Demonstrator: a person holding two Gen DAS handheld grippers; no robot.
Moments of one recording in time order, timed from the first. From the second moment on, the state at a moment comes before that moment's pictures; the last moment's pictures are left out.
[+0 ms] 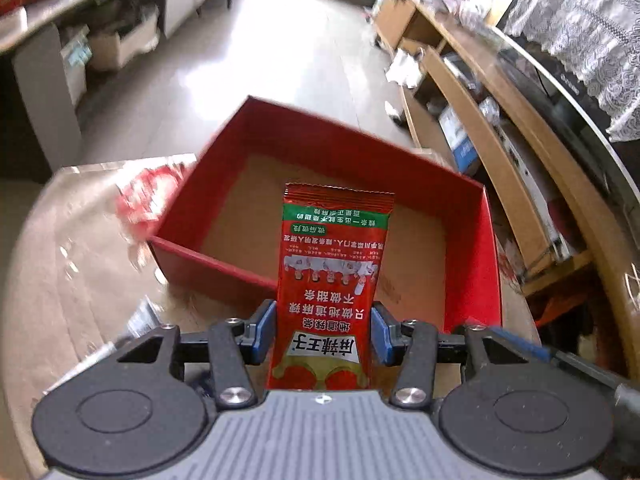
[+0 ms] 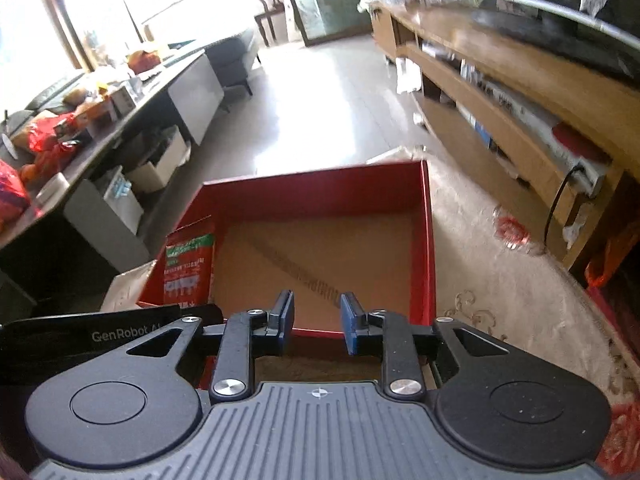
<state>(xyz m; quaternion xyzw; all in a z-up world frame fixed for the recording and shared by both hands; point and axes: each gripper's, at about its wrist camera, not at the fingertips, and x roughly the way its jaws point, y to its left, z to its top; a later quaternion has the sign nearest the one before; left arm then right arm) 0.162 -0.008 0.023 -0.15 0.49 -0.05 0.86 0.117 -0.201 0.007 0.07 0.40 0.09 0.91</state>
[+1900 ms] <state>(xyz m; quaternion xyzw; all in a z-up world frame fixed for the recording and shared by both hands) 0.140 0.007 0.003 -0.14 0.52 -0.07 0.84 0.092 -0.194 -0.046 0.06 0.47 0.13 0.87</state>
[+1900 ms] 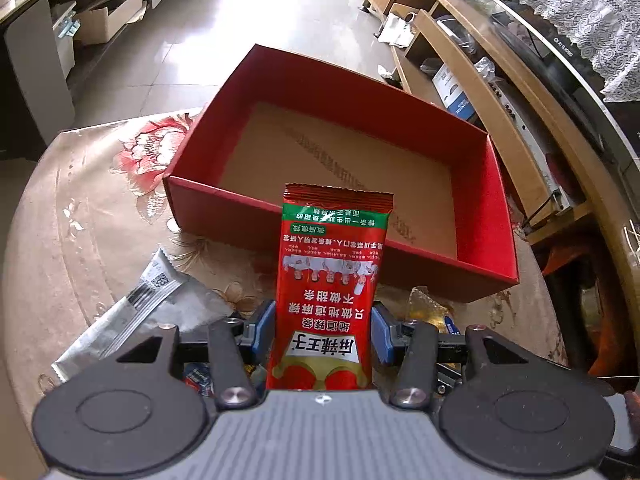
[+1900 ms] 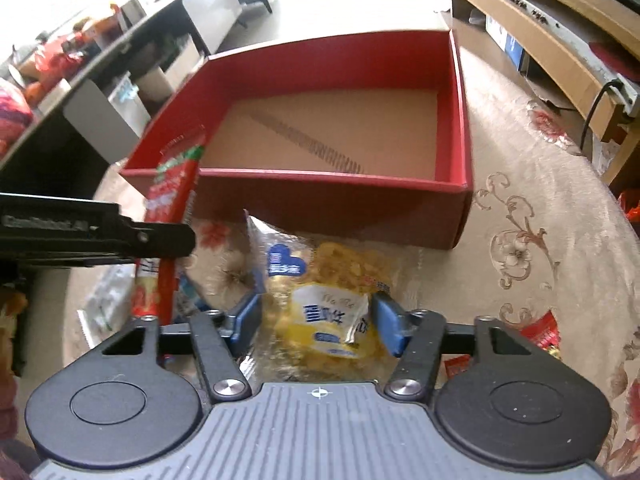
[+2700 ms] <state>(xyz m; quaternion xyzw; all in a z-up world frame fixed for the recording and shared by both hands) 0.138 0.008 0.004 -0.13 0.53 -0.07 0.84 0.090 -0.175 -0.058 -0.02 0.49 0.10 0.87</state>
